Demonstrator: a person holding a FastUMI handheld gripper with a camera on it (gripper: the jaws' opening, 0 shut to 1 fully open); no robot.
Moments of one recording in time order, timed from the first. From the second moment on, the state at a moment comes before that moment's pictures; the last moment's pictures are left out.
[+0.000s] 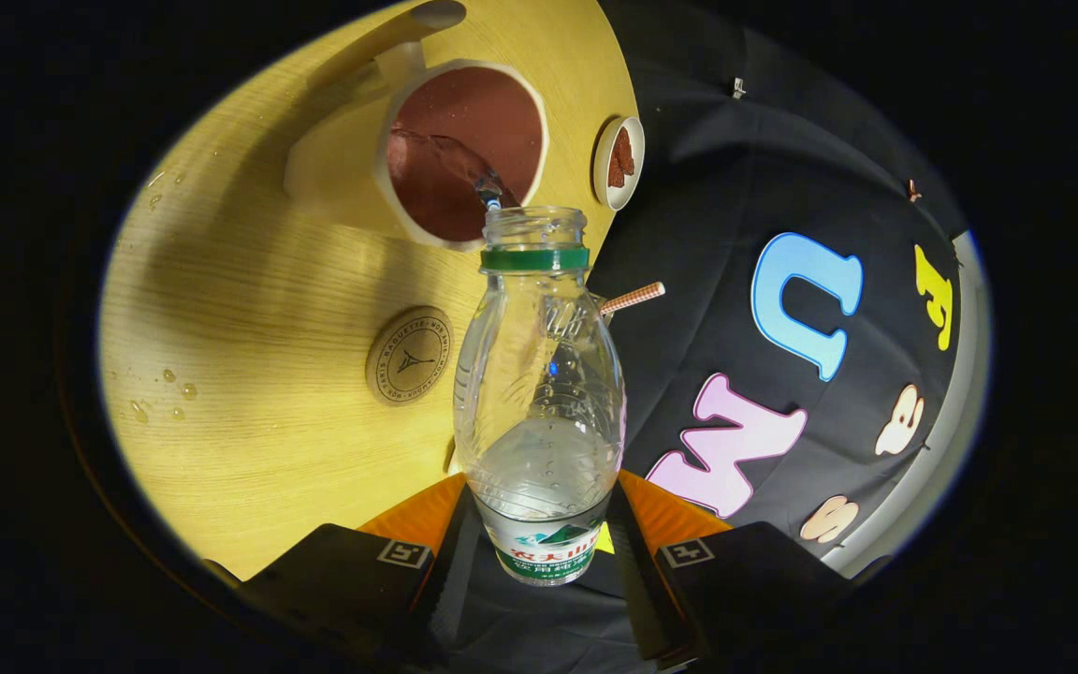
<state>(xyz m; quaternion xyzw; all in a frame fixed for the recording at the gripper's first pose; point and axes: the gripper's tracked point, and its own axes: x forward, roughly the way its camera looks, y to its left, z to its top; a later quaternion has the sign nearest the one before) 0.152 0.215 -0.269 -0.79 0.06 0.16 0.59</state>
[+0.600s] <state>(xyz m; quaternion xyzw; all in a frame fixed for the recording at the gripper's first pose) 0.159 0.221 -0.258 -0.81 0.02 0.16 0.56</state>
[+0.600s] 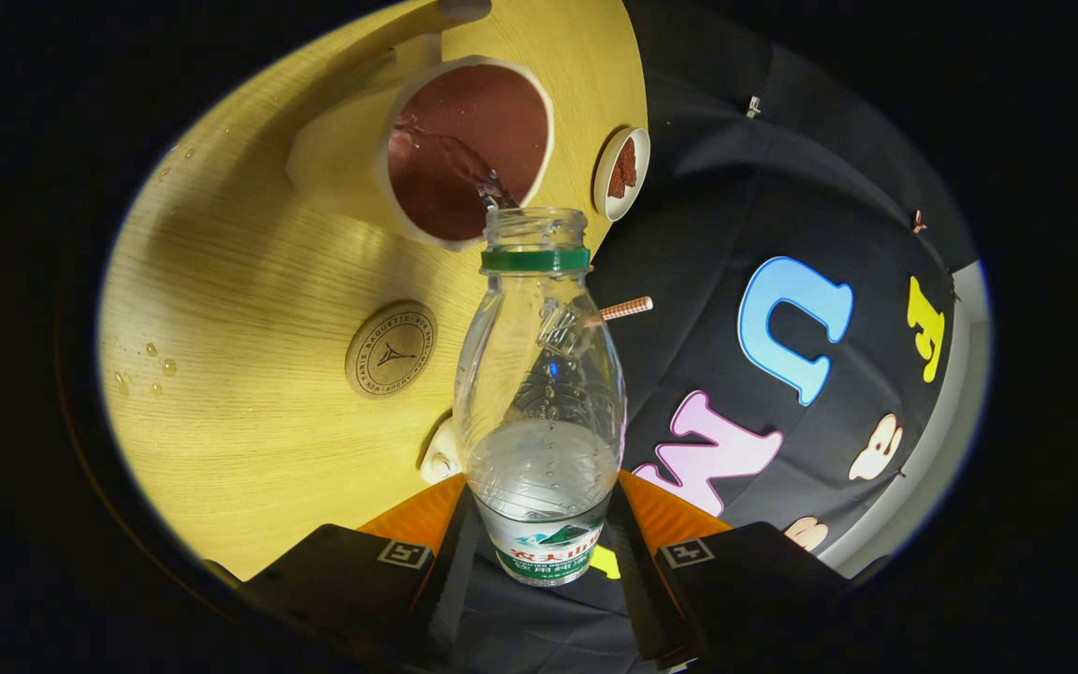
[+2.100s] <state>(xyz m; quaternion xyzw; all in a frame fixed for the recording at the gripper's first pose) 0.158 0.260 -0.218 -0.88 -0.12 0.14 0.43</state>
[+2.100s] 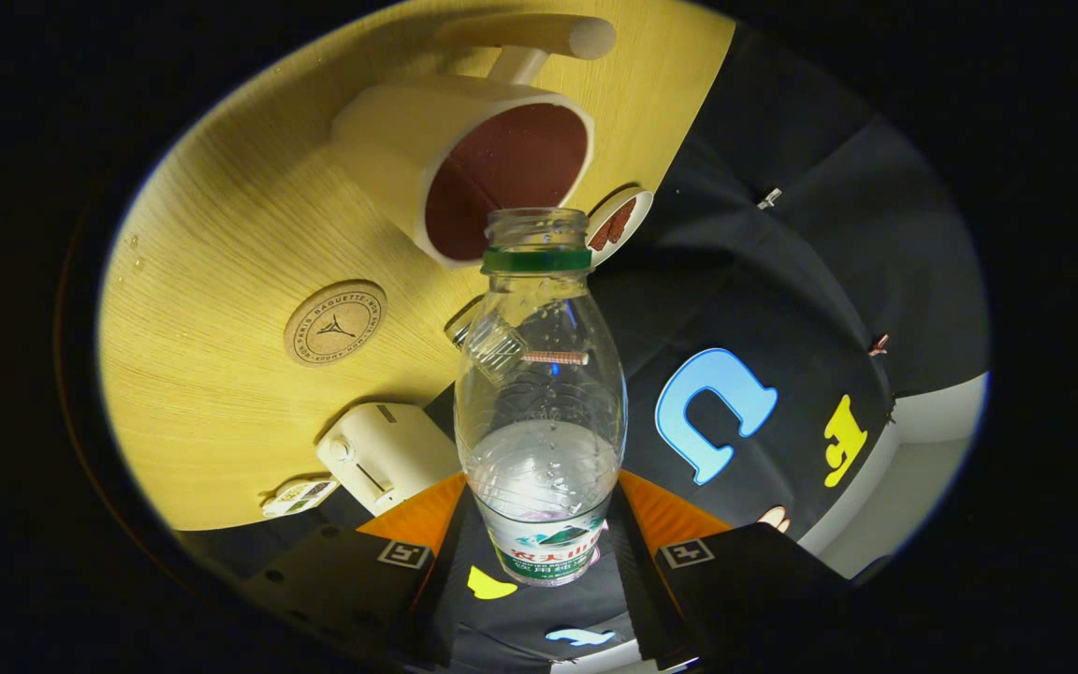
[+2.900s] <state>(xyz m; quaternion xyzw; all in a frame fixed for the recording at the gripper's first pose) 0.154 0.253 -0.233 -0.83 -0.09 0.16 0.52</state>
